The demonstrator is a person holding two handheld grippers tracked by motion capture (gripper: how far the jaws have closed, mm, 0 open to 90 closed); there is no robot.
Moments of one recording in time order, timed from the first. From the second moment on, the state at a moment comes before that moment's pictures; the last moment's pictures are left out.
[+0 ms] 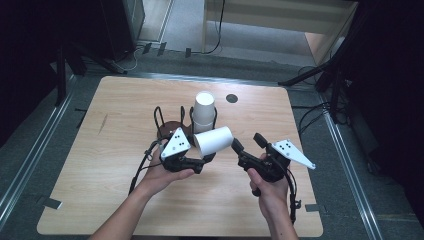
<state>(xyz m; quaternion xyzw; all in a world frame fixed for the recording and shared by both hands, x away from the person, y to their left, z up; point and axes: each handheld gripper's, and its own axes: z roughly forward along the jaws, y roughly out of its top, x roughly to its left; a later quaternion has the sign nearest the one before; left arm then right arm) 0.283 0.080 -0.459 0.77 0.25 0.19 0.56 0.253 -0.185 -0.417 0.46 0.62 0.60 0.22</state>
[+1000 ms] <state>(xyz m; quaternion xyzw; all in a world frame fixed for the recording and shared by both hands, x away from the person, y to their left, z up) 0.285 0.096 -0.456 0.79 0.24 0.19 0.53 0.269 -0.165 -0.407 0.16 0.83 0.36 0.40</state>
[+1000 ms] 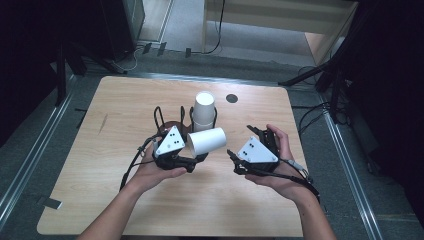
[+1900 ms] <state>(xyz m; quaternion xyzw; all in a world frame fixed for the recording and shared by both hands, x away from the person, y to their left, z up) 0.282 0.087 -0.457 0.80 0.22 0.18 0.52 0.273 -0.136 -0.419 -0.05 0.86 0.26 0.43</state>
